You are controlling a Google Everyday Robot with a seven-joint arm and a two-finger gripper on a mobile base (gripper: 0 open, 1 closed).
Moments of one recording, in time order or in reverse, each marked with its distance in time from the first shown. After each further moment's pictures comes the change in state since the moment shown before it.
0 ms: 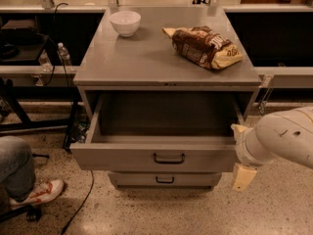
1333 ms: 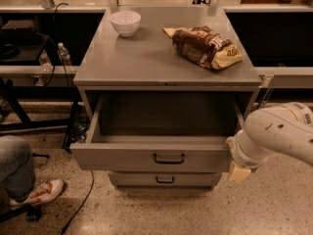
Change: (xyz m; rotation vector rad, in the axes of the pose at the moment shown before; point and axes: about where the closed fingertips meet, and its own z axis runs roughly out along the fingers) arm 0.005 0.012 0.029 -0.127 0.045 -0.039
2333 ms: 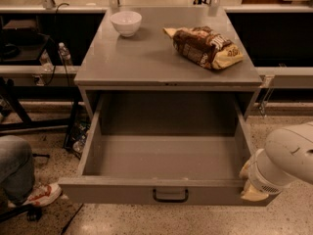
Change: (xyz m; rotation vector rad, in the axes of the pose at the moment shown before) arm 0.028 0.066 -0.042 -0.026 0.058 0.138
